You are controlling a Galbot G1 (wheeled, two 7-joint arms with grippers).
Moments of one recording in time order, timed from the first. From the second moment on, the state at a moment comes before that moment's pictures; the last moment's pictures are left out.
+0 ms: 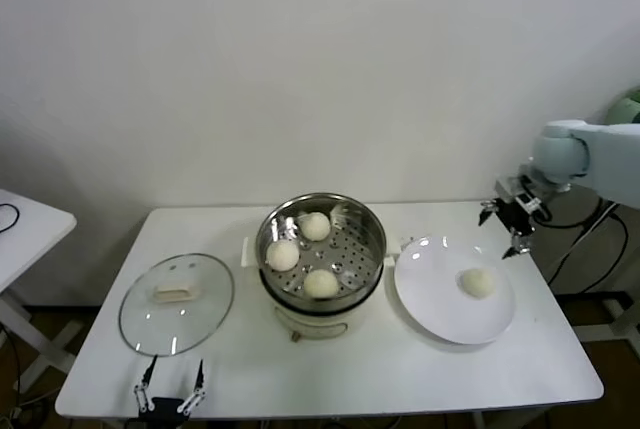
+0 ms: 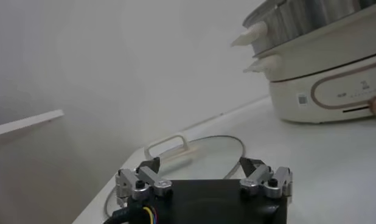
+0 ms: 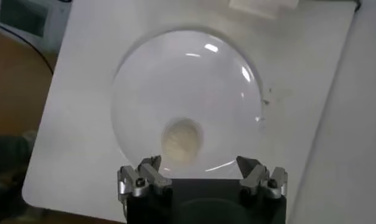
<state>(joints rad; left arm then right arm) 1.68 -1.54 -0.75 -1.59 0.27 -0.52 -0.03 0.88 0.75 -1.97 1.25 0.47 0.02 -0.92</state>
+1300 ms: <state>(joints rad) 1.70 -1.55 -0.77 -1.58 0.29 -0.53 -0.04 0.36 0.81 -1.54 0.94 0.29 -0.05 -0.89</state>
